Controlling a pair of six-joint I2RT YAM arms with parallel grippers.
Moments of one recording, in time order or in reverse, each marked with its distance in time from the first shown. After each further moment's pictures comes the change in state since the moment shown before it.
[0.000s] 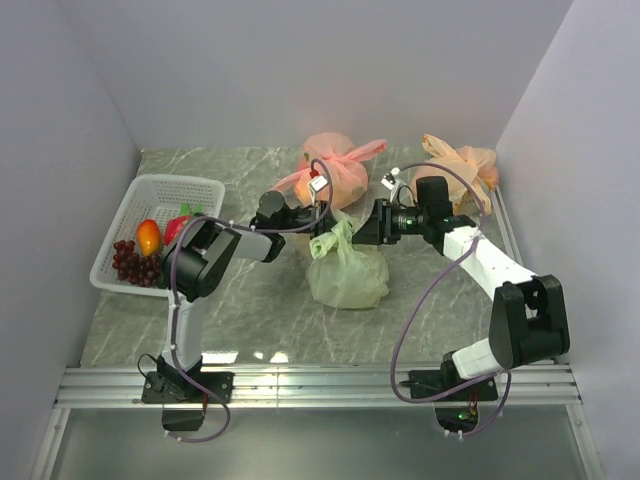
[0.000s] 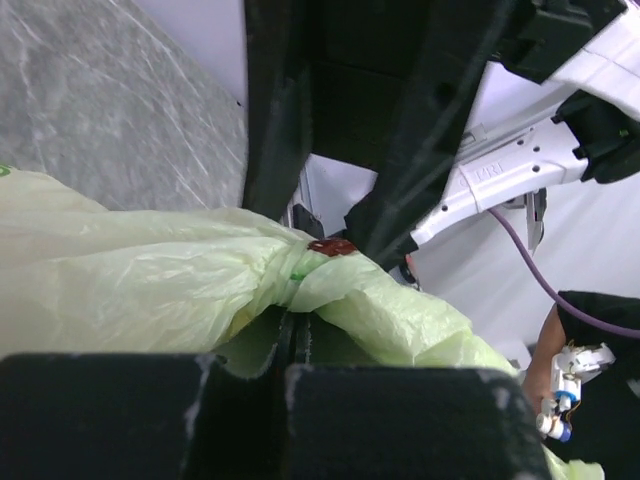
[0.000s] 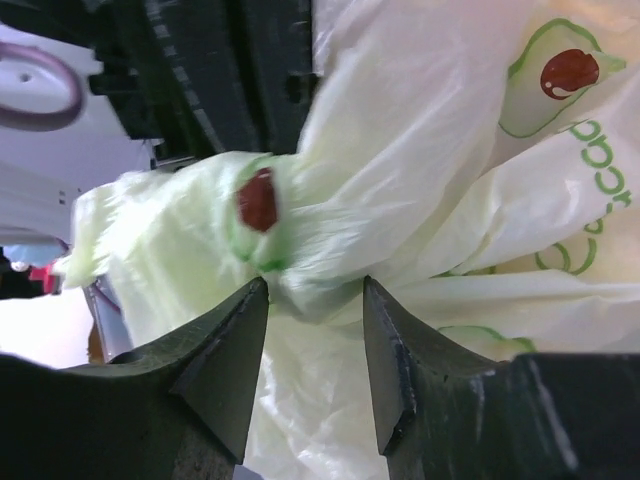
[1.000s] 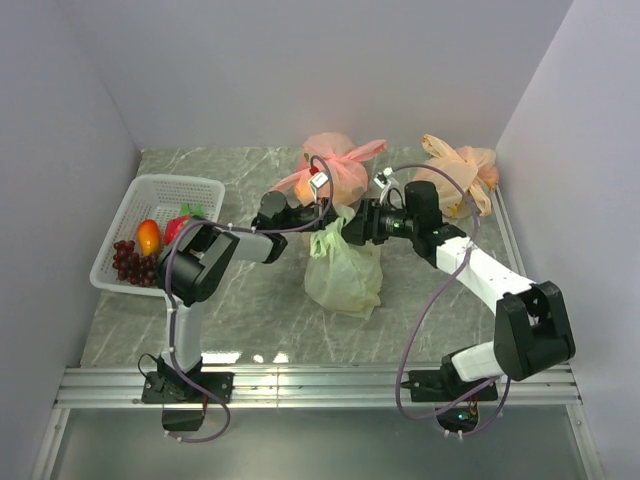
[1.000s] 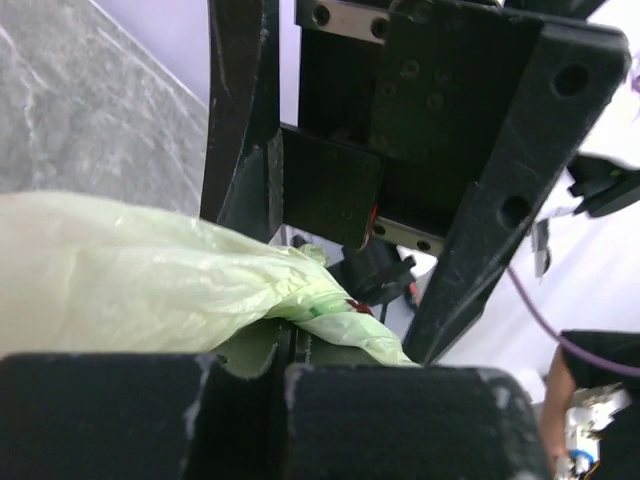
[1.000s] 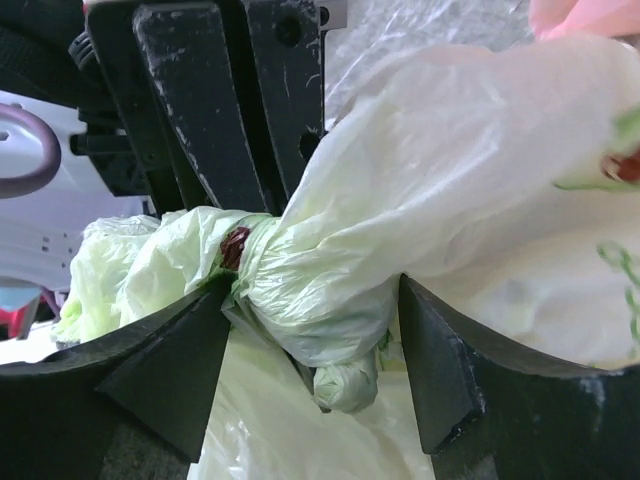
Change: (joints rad) left arm -0.027 -0.077 -0.040 -0.040 -0.094 0.043; right arm 0.122 -0.043 -0.074 0.207 0.153 0.132
